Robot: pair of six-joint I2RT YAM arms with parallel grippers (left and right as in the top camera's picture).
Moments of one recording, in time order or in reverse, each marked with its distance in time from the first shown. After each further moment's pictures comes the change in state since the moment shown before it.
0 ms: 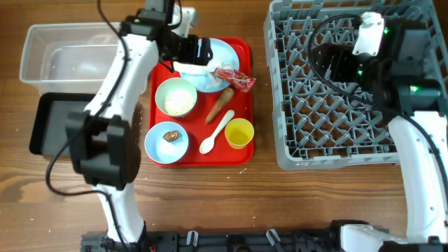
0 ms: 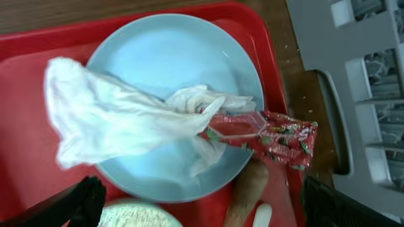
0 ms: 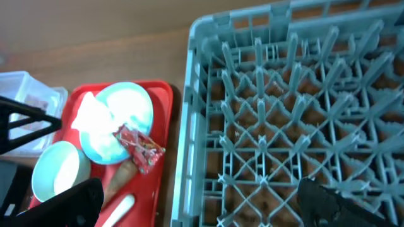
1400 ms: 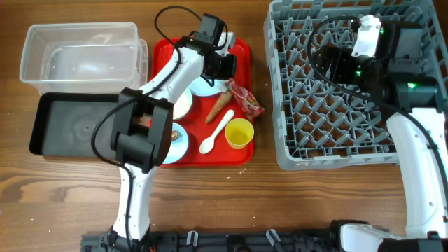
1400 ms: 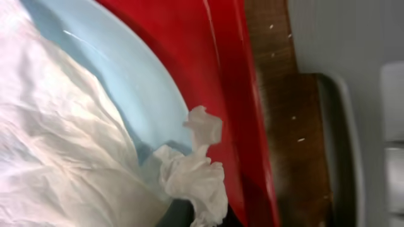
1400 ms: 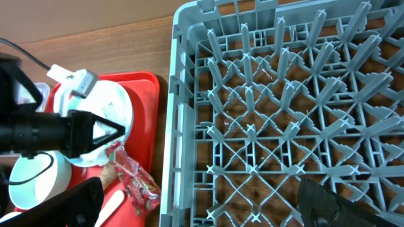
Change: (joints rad) left arm -0.171 0.226 -0.018 0.231 0.026 -0.226; right arm 0.000 0.014 0.000 -0.026 0.043 0.004
